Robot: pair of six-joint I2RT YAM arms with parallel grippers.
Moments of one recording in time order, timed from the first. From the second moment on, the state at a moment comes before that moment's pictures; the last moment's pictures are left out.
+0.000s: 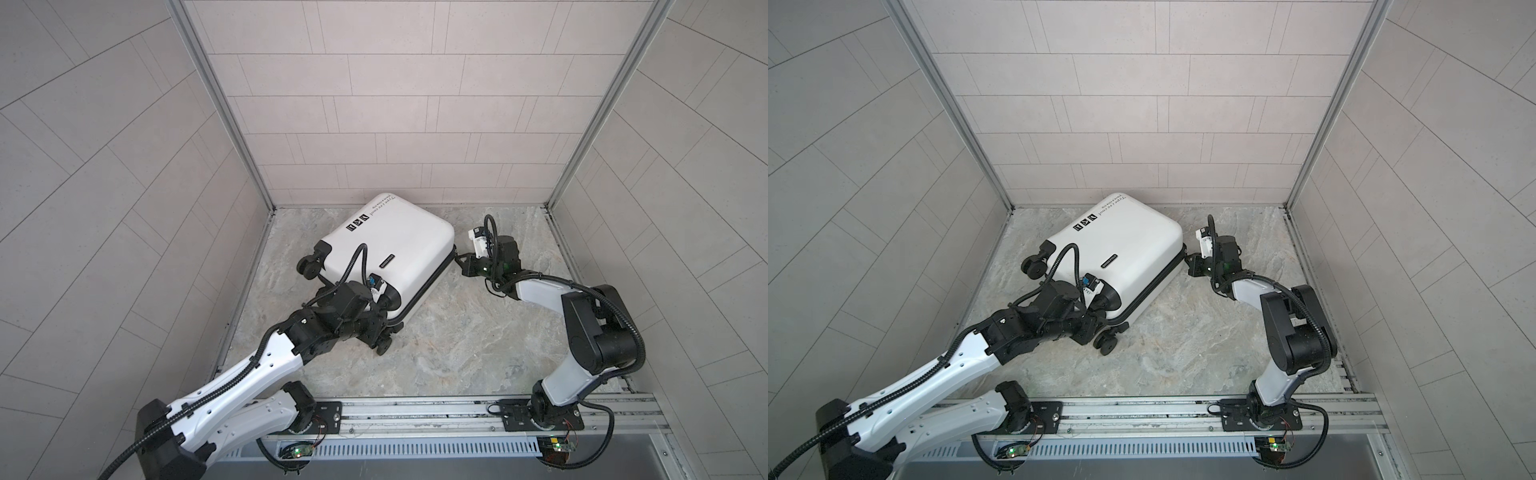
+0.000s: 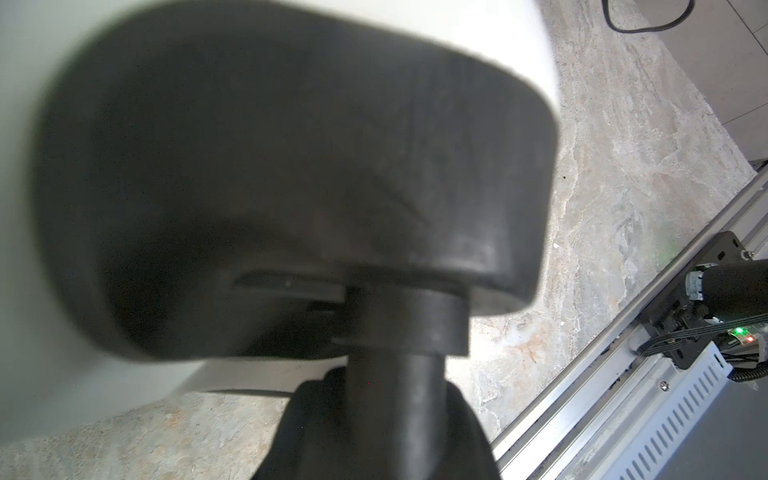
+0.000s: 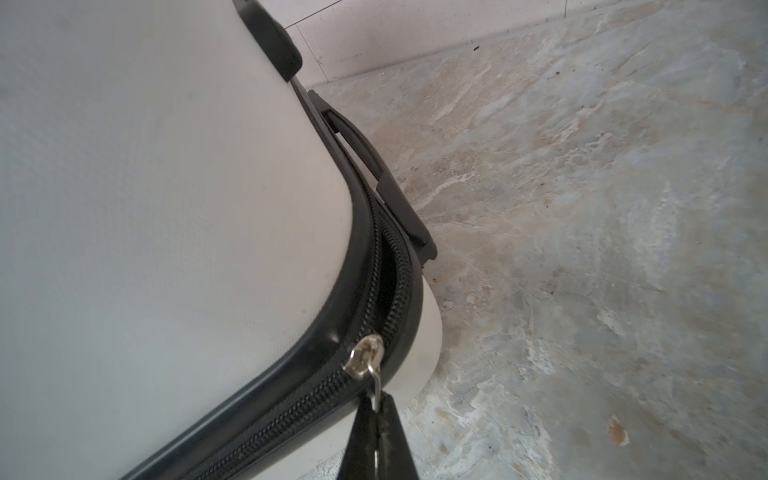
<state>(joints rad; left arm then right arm) -0.78 0.93 0.81 -0.73 0.01 -0.30 0.16 1.65 0.84 0.25 -0.44 0.29</state>
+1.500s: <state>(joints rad) -0.17 0.84 0.73 -0.43 0.21 -0.80 0.16 1.94 1.39 0.17 -0.62 0.79</state>
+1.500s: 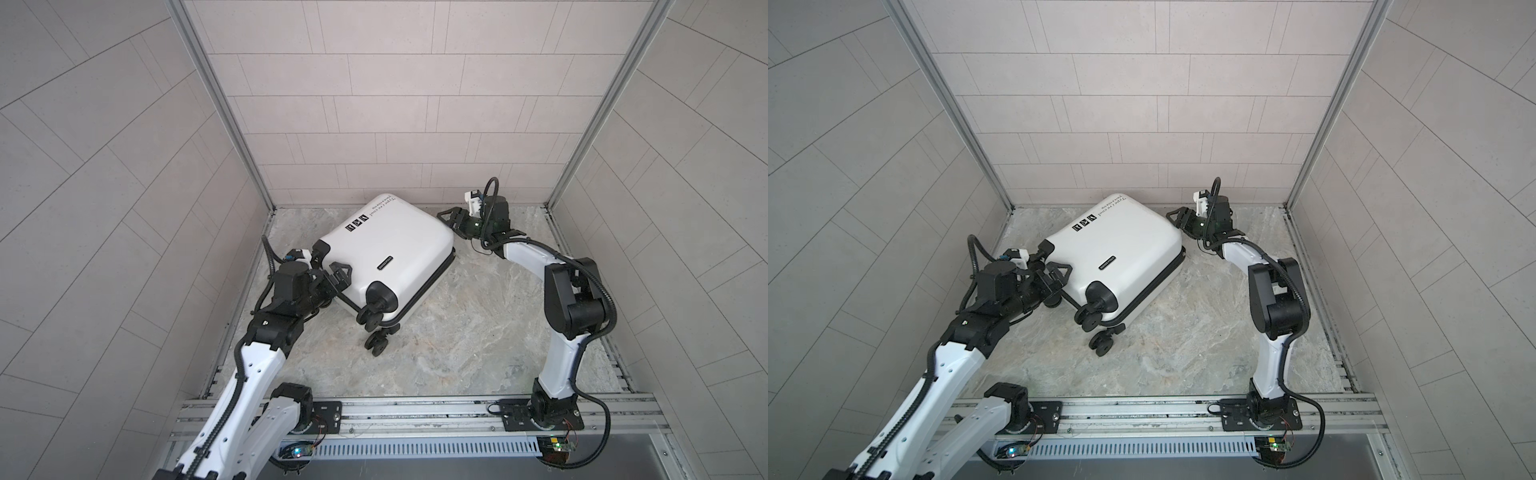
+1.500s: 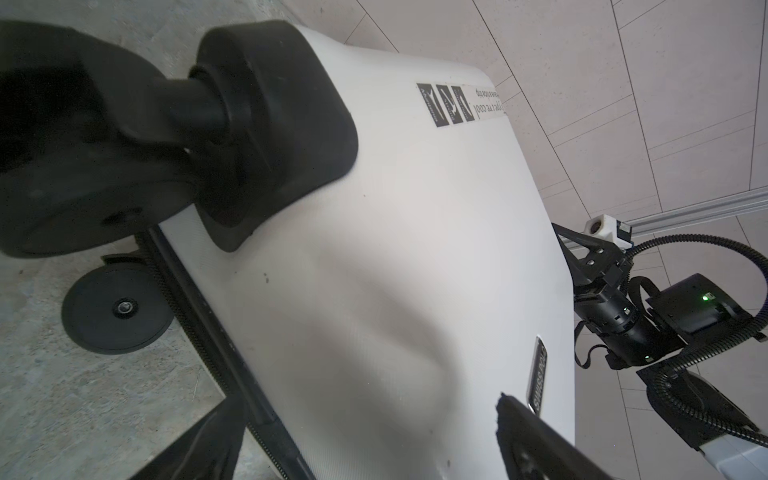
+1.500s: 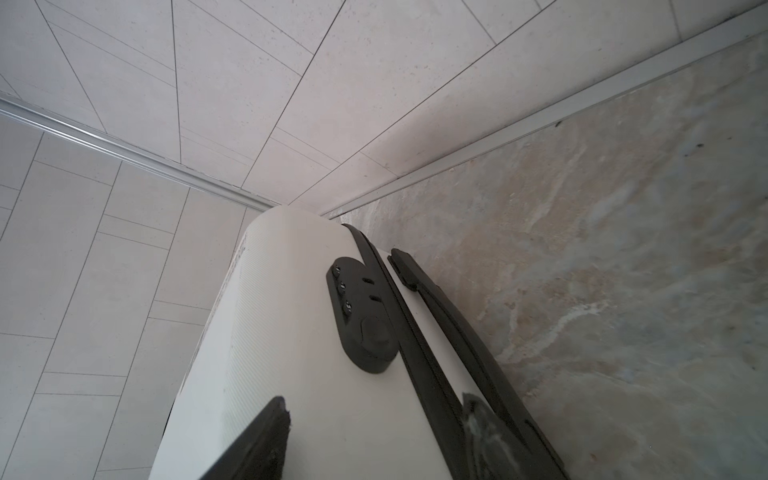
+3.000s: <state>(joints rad) -0.09 1.50 1.17 -0.30 0.27 -0.51 0.51 1.02 0.70 -0.13 -0.22 0.63</state>
